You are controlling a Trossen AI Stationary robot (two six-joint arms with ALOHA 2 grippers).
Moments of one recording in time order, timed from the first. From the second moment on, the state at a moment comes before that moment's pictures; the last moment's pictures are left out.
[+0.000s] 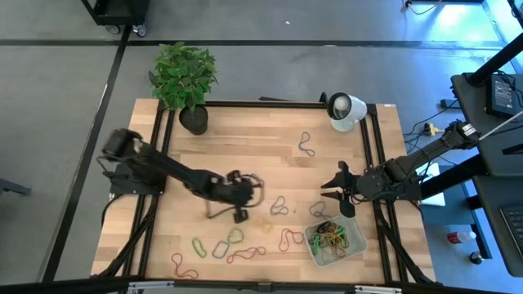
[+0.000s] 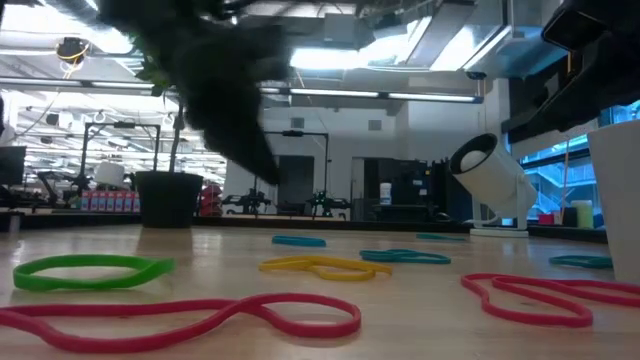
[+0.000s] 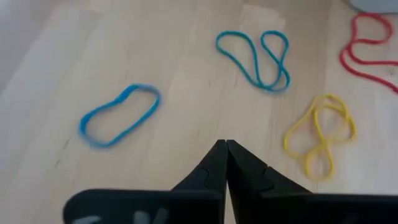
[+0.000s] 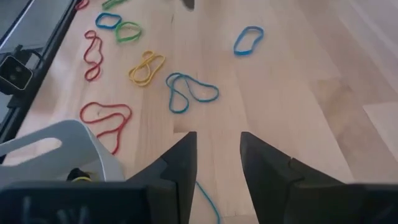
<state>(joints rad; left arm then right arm) -0.29 1.65 0.91 -0.16 -0.29 -0.49 0.49 0.74 0.39 -0.28 0.37 0.43</state>
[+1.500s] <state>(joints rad) 0.08 0.99 0.36 -0.07 -0.47 -0.09 0.23 1.65 0.93 -0.80 -0.17 1.18</state>
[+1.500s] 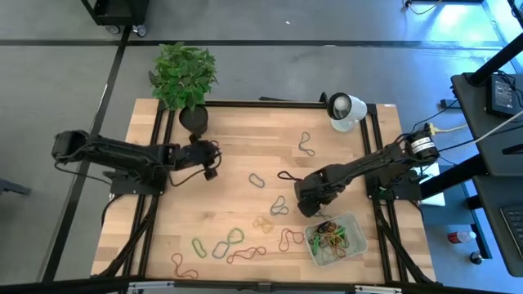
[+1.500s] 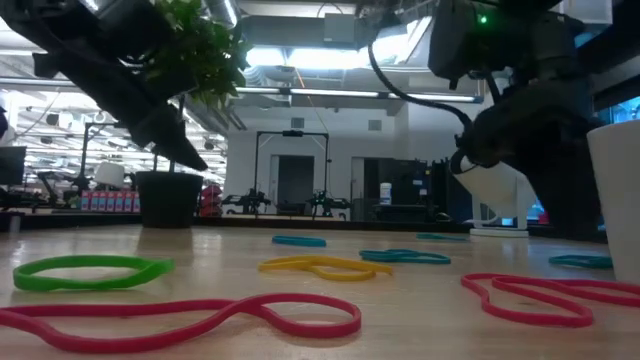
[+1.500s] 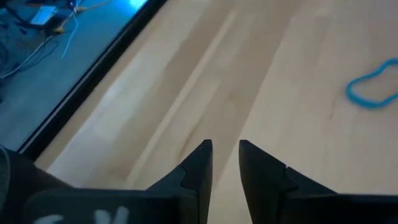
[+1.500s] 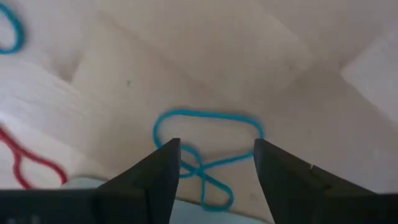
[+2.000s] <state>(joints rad) 0.22 0.99 0.36 -0.18 -0.42 -0.02 0.23 1.70 0.93 -0.85 -0.14 1.28</state>
